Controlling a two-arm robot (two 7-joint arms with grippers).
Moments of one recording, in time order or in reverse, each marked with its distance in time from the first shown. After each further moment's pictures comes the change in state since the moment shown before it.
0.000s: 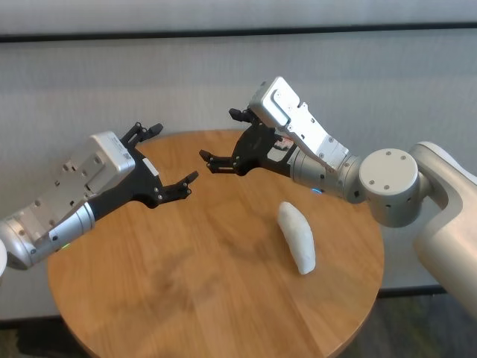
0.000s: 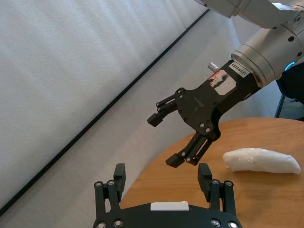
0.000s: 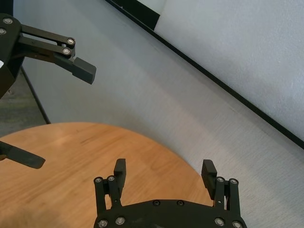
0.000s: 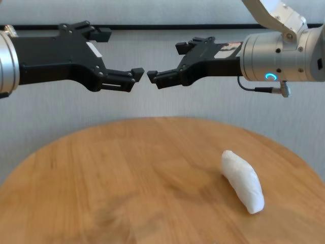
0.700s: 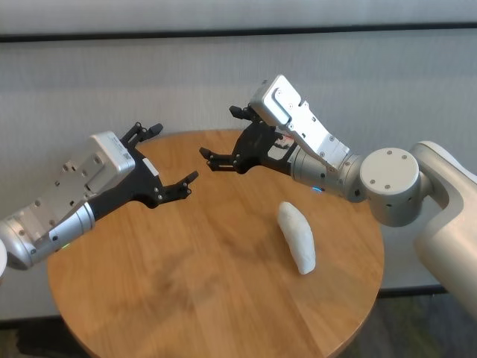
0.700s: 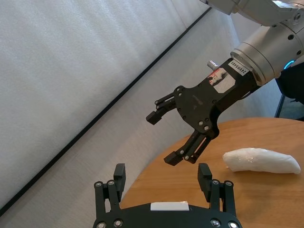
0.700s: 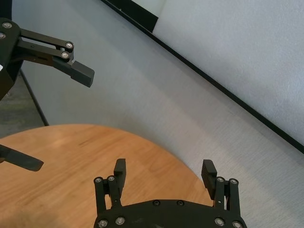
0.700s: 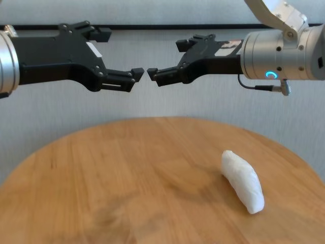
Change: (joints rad) left arm 0.000 0.000 0.000 0.000 0.000 0.000 0.000; right arm 0.000 0.002 0.001 -0.004 0.001 -0.006 -0.007
